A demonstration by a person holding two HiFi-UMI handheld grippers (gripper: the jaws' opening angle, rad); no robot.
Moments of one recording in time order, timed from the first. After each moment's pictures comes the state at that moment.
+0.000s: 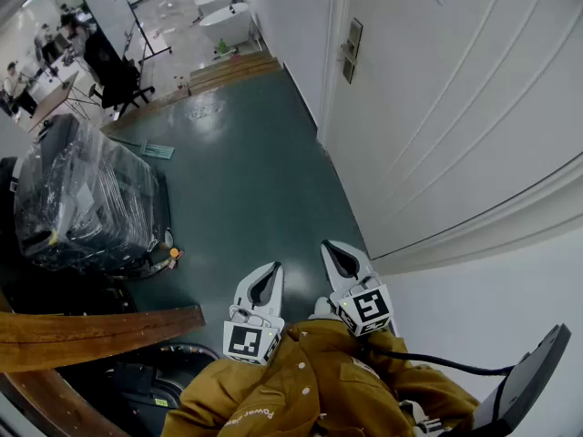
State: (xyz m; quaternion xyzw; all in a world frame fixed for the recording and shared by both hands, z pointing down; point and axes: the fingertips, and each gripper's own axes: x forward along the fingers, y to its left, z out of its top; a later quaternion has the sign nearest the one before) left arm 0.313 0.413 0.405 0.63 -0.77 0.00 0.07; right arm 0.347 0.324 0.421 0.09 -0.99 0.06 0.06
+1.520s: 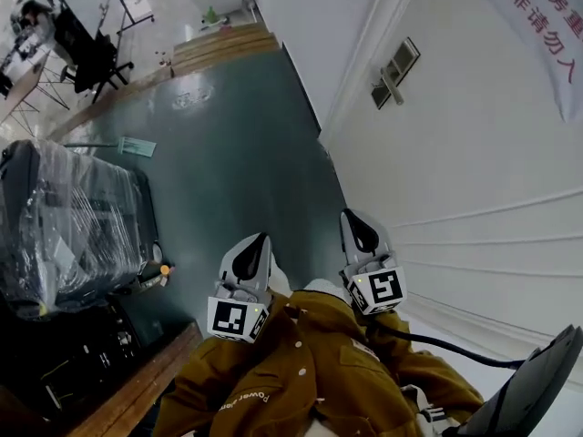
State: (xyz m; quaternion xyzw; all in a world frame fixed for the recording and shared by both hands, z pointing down) left arm -0.011 0.211 0.432 0.62 -0.78 -0.04 0.12; right arm 0.068 0.080 0.433 0.15 -0.98 0.02 0.09
